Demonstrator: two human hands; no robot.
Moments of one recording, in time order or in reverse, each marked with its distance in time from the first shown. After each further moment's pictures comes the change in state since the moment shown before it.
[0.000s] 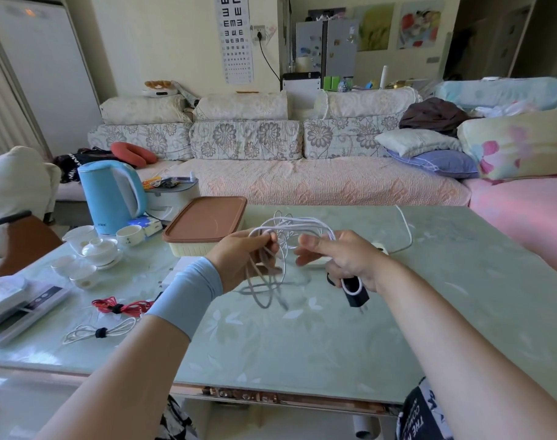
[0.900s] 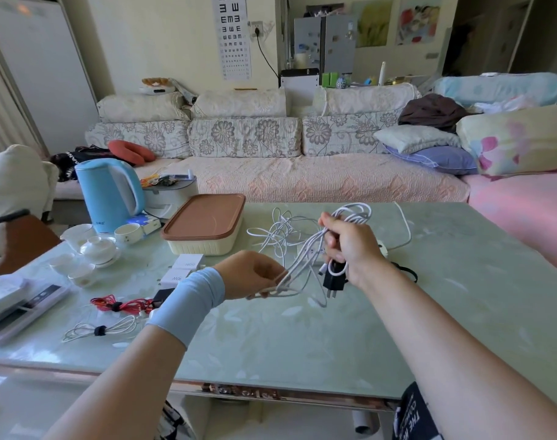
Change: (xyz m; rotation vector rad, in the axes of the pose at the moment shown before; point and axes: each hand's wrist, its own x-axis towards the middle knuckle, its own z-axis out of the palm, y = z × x) left_hand -0.013 -0.013 0.004 0.968 -0.039 -0.095; right_hand 0.020 0.010 0.007 0.487 0.374 -0.080
